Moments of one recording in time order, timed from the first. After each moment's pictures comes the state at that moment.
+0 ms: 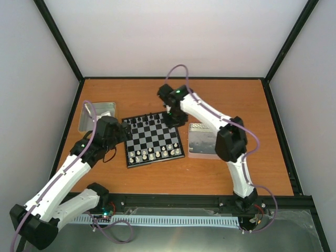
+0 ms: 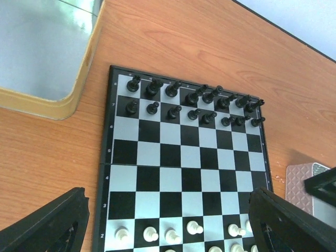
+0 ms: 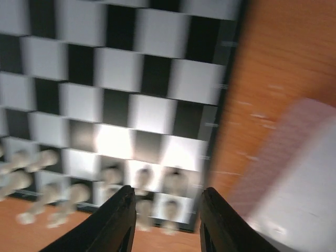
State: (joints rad) left arm -0.47 0.86 0.82 -0.70 -0.26 -0.76; right arm 0.76 2.19 2.09 -1.33 -0.09 0.39
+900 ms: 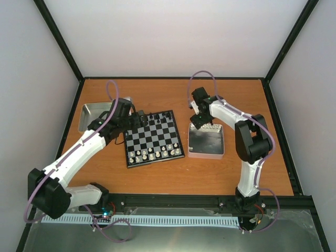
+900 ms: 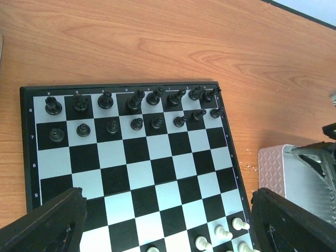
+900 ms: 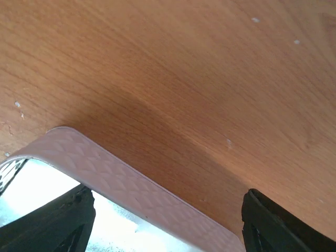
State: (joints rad) left arm -0.47 1.22 1.02 -0.57 -0.08 -0.61; right arm 0.43 1.92 1.44 -0.78 0.17 -0.20
